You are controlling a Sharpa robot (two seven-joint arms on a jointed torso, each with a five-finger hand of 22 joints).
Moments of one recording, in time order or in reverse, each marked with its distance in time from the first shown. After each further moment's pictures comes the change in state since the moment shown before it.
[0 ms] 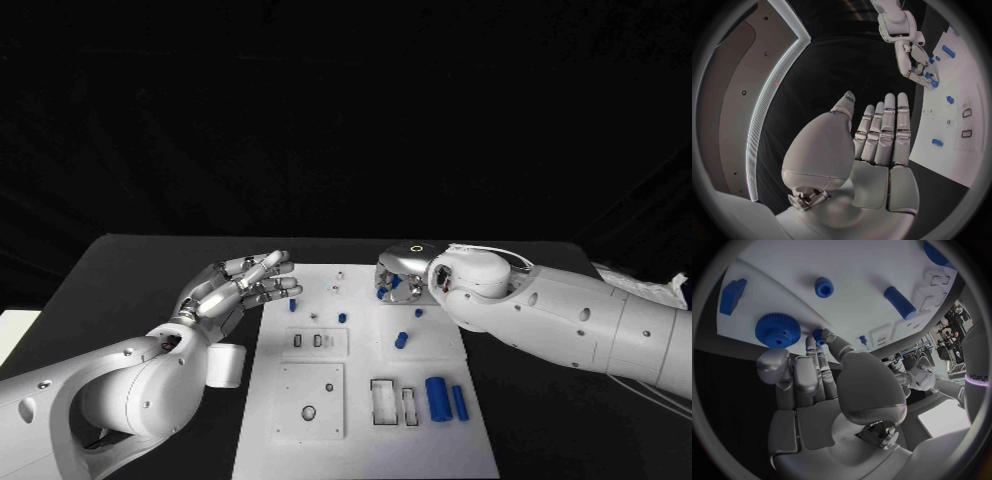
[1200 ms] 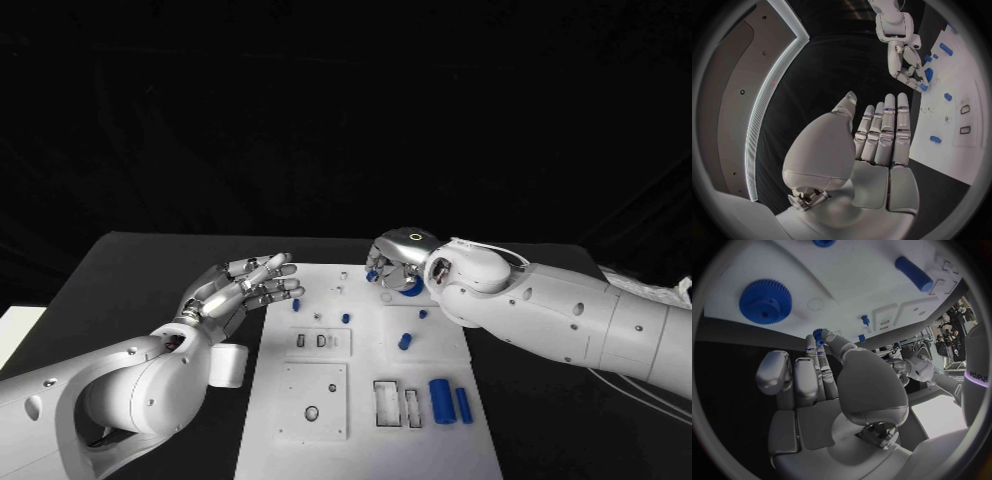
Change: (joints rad) left arm 0.000 0.006 0.000 -0.009 0.000 -0.001 -0.014; left_hand 0.012 0.012 0.007 -0.021 0.000 -0.004 0.003 -0.008 0.000 -0.007 0.007 0.000 0.000 -0.007 0.007 -0.015 0.006 0.000 0.000 0.000 -0.010 -0.006; right arm 0.015 0.033 0.000 -0.032 0.040 -0.171 0.031; right_hand 0.020 -0.010 0.111 0.050 -0.006 0.056 -0.007 0.004 0.012 0.061 -0.018 0.002 0.004 0.004 -0.004 0.045 0.041 -0.016 0.008 -0.007 0.074 0.098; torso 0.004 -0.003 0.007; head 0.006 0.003
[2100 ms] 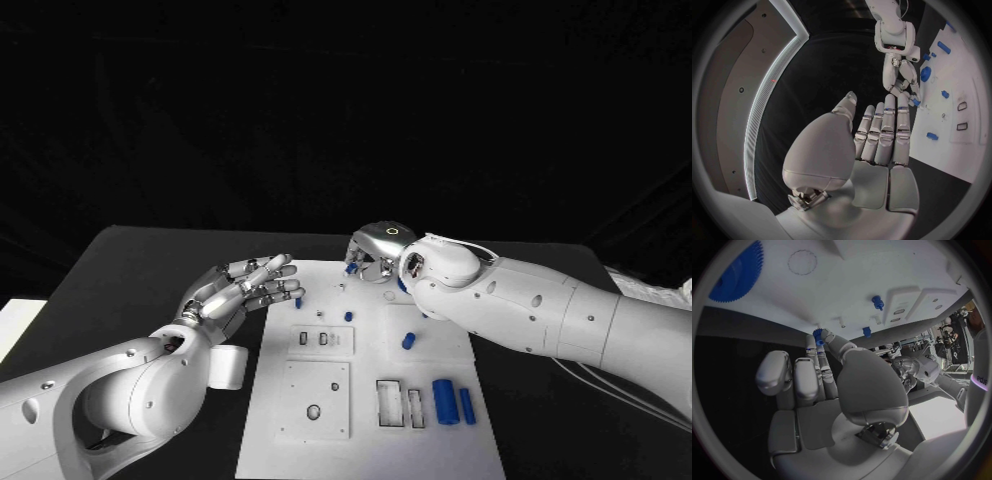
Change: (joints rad) left arm 0.001 0.004 0.000 0.005 0.000 -0.002 -0.004; left_hand 0.000 0.000 0.003 -0.003 0.000 -0.004 0.003 0.000 0.000 -0.004 -0.004 0.000 0.000 0.000 0.000 -0.004 0.000 0.000 -0.004 0.004 0.000 -0.002; right arm 0.014 0.119 -0.008 -0.108 -0.014 -0.030 -0.005; right_hand 0.004 -0.004 0.014 0.009 -0.021 0.000 -0.001 -0.008 0.006 0.002 0.003 -0.003 -0.004 0.000 0.000 0.005 0.001 0.000 0.000 0.000 0.004 0.006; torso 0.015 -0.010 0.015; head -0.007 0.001
